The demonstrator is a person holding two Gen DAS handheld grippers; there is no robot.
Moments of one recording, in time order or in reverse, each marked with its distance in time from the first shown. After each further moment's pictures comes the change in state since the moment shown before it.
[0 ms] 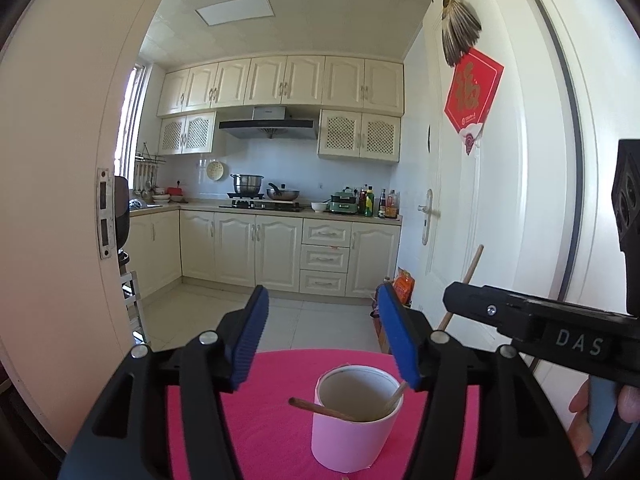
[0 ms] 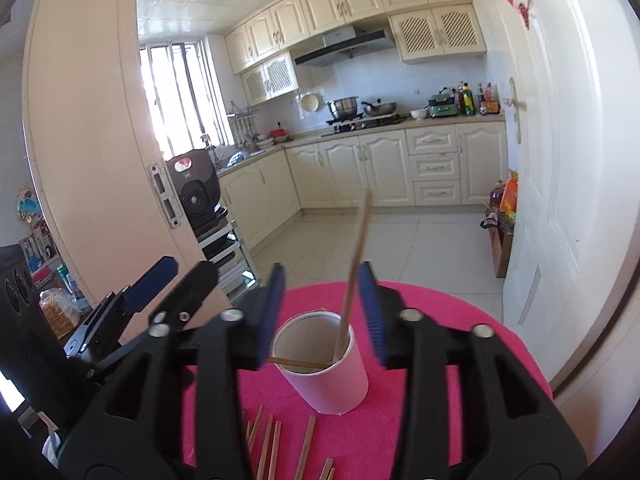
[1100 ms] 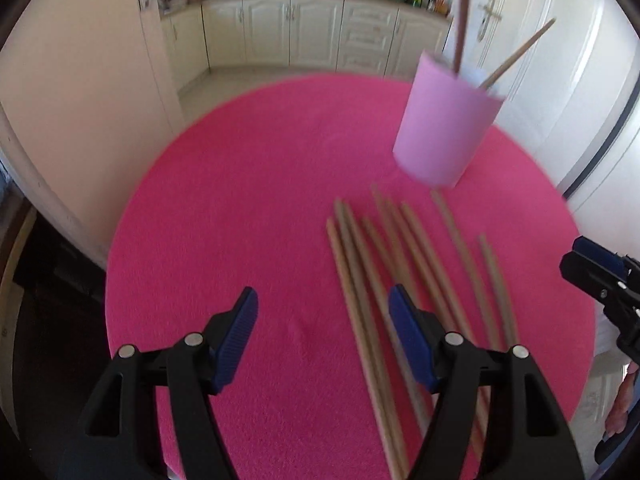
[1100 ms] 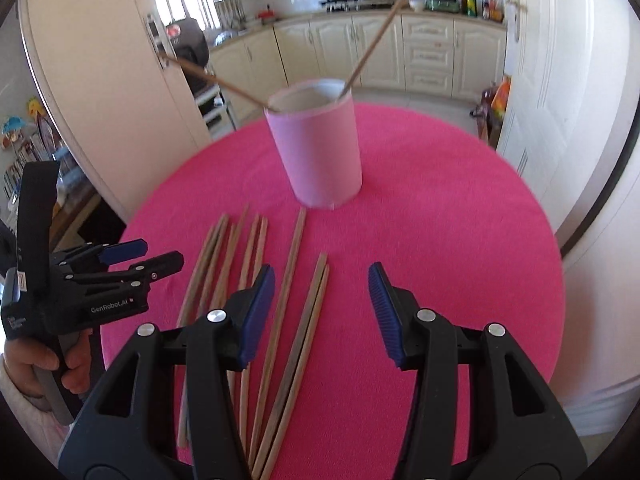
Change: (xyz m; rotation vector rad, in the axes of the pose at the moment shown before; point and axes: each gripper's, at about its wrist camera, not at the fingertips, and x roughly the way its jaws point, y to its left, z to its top) left arm -0.028 0.077 -0.130 -0.054 0.883 0.101; right arm -0.009 0.012 -0.129 -0.031 0.523 -0.052
